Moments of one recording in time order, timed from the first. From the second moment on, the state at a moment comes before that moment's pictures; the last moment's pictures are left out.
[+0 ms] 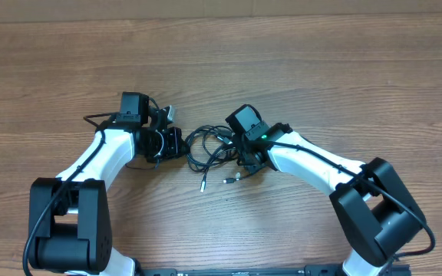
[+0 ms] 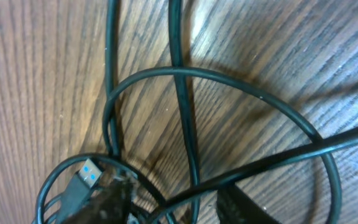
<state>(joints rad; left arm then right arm) -0.08 1.72 0.96 -0.55 0.59 -0.24 0.65 1.85 1.12 -0.51 0.07 1.77</state>
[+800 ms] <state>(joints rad) -0.08 1.72 0.96 -0.55 0.59 -0.24 0.61 1.84 1.11 -0.42 -0.02 1.59</state>
